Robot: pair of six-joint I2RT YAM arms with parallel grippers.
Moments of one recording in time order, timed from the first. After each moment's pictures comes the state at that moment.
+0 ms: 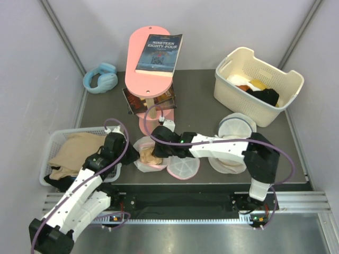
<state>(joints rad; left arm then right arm) -0.40 0.69 0.53 -0.64 0.06 -0.81 1.16 1.74 1.28 -0.36 0.21 1.03</state>
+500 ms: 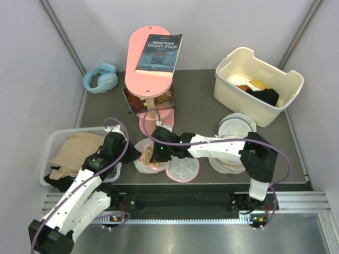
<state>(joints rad) -0.40 0.69 0.54 -0.63 0.06 -0.78 1.15 1.82 1.30 -0.36 0.03 1.02</state>
